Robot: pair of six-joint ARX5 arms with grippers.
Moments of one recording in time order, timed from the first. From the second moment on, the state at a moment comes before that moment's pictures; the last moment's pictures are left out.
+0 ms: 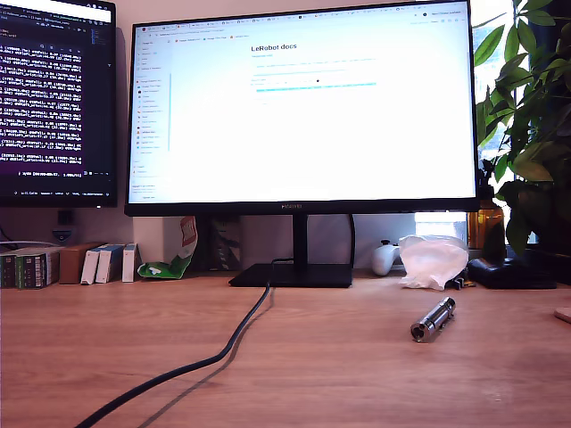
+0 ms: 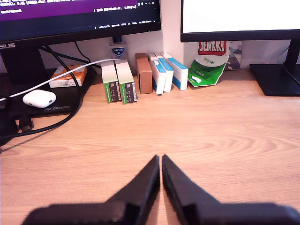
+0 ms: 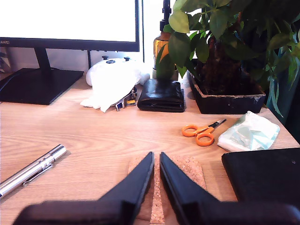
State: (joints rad) left arm -0.08 0.00 0.01 -0.19 -0.08 -0.04; right arm -0.05 0.01 0.01 -0.17 -0.04 -0.05
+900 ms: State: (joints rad) left arm -0.08 0.00 0.08 0.21 0.30 -0.39; right arm -0.05 0.01 0.18 0.05 -0.34 0.44
